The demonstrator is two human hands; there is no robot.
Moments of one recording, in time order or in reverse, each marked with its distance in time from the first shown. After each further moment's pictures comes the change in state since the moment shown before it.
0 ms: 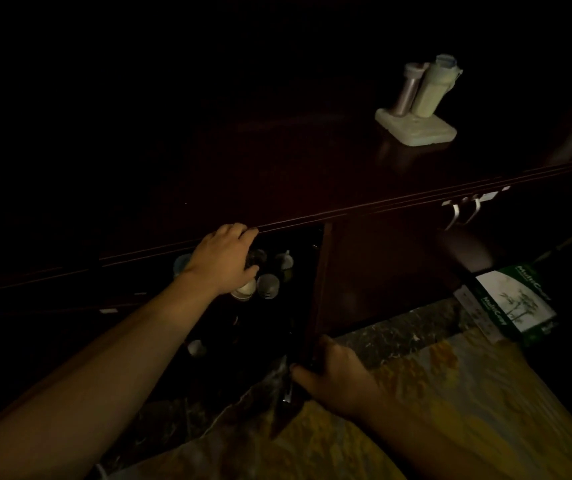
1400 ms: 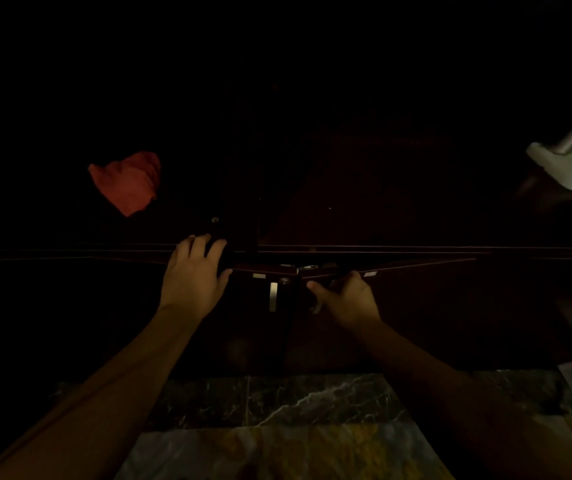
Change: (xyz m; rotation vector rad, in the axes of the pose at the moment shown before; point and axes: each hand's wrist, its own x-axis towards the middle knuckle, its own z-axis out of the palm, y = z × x) left_hand -0.187 -0.197 -0.004 0.073 0.232 -0.531; right_hand 0.161 -0.146 0.104 0.120 0.137 -0.156
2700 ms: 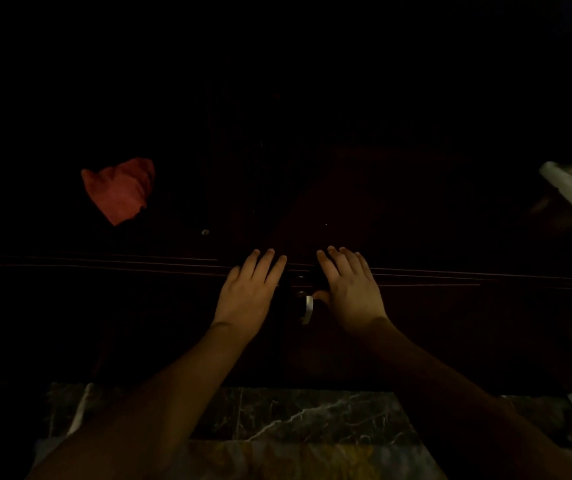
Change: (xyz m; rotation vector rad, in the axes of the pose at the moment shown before) left_hand 0.022 0.093 0.042 0.138 -0.099 0.159; right_hand 0.048 -0.010 -0.027 -0.974 0.152 -0.587
